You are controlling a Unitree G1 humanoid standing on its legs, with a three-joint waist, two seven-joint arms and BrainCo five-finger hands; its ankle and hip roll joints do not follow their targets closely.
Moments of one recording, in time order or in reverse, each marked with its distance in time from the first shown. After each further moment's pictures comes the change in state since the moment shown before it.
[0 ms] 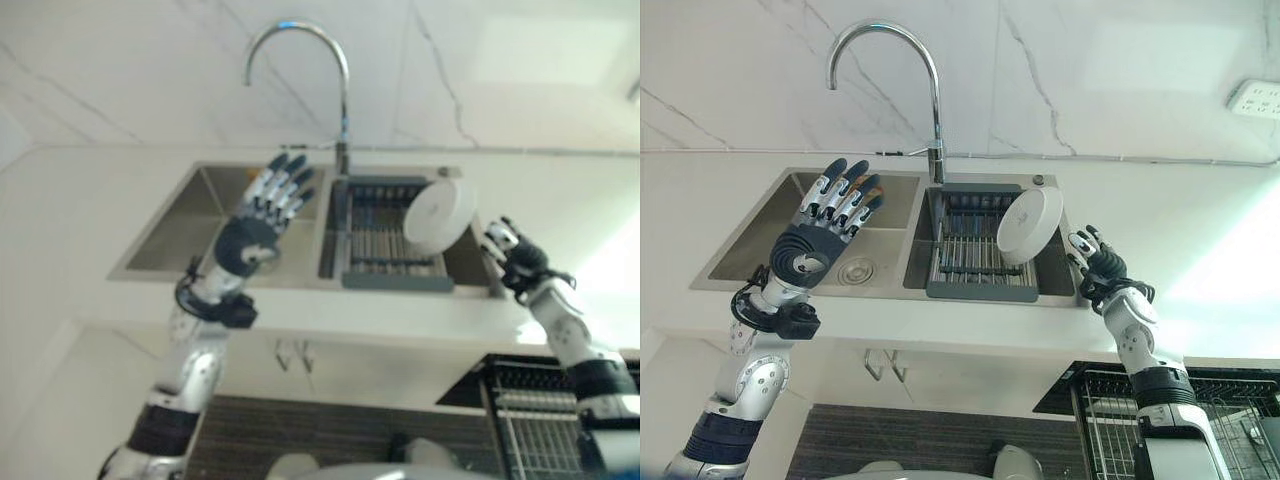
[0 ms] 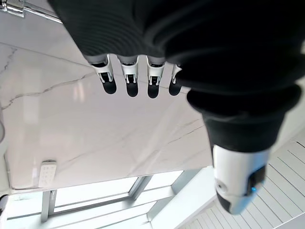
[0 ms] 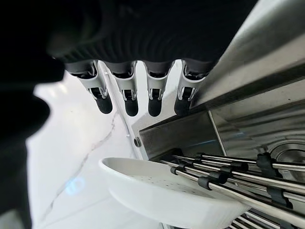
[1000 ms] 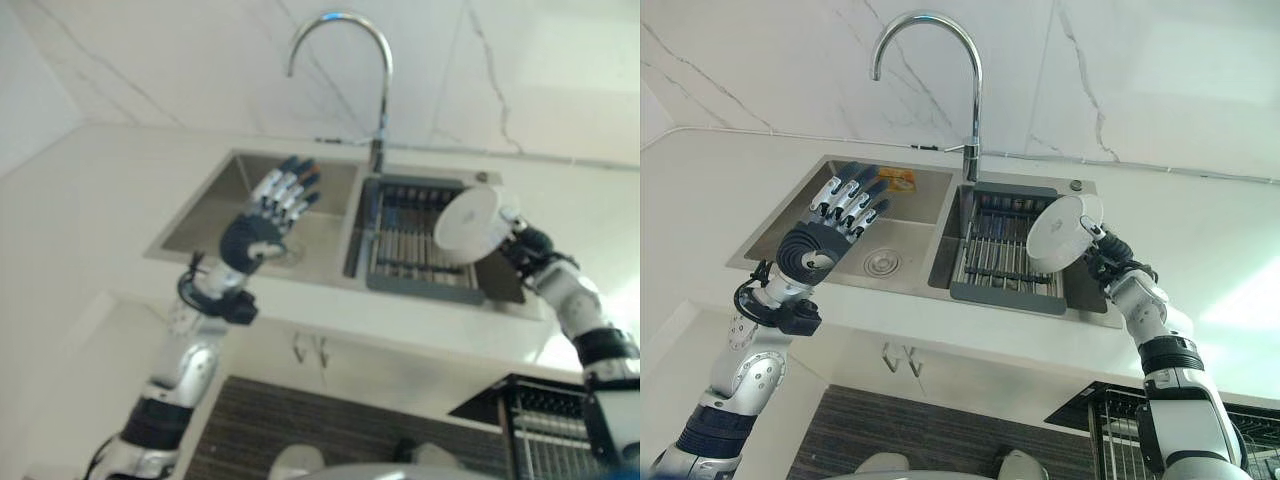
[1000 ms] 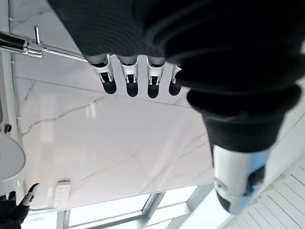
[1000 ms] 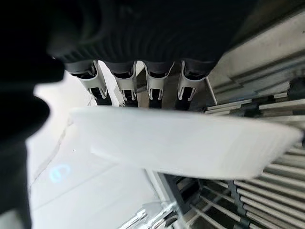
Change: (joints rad) left arm -0.010 0.054 -0.028 0.010 -0.007 0.031 0.019; right arm -0.173 -0.065 0.036 0.242 0.158 0.047 0.106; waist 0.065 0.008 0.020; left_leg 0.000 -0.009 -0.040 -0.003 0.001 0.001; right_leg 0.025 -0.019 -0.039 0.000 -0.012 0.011
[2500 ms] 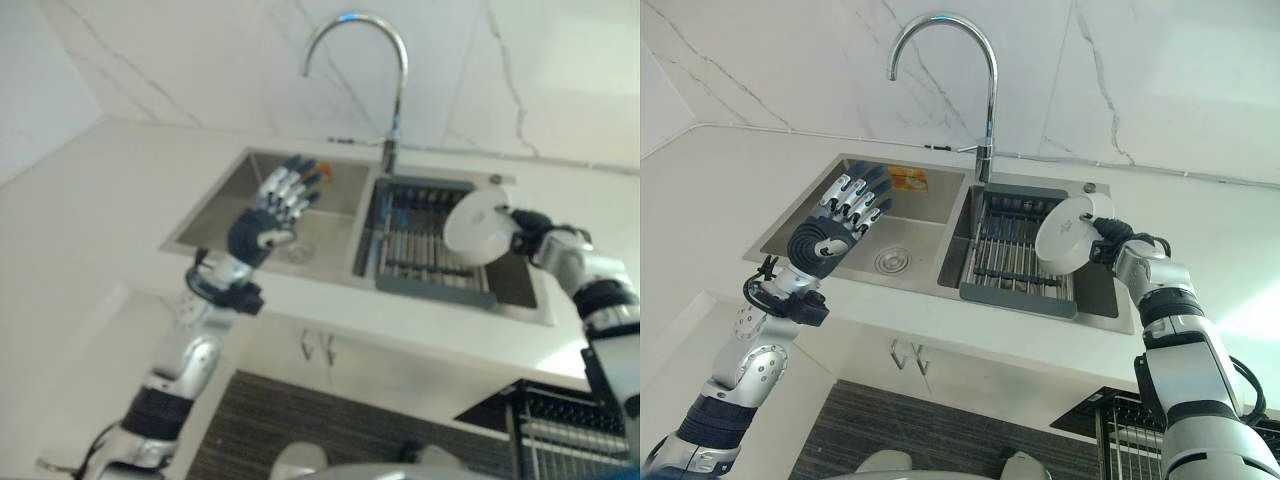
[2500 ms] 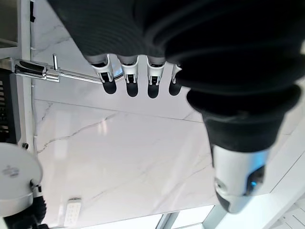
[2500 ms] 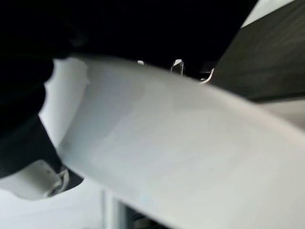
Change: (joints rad) left arm -0.042 0.031 -0.040 0.028 0.002 0.044 0.104; right arm -0.266 -0.056 0.196 0.192 -0.276 0.063 -0.133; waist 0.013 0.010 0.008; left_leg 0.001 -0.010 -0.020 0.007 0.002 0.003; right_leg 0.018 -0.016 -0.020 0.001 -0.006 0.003
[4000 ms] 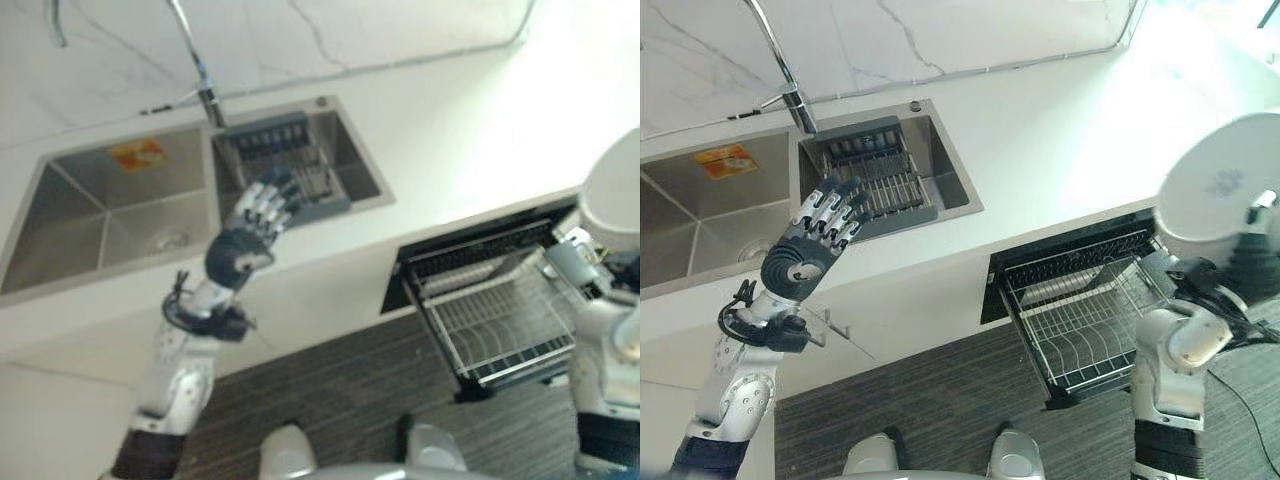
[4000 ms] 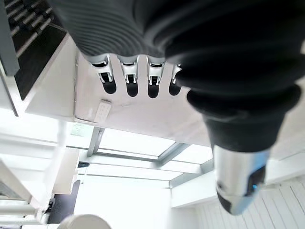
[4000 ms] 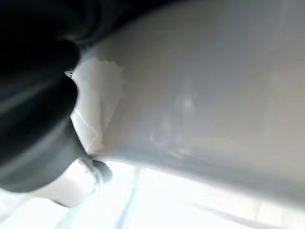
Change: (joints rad) left arm 0.180 -0.085 0.140 -0.137 0.048 0.025 -0.067; right arm 0.709 0.287 -0.525 -1.095 -0.397 -0.694 -0.779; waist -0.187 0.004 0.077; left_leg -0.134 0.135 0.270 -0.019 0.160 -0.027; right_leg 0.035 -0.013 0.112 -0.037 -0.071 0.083
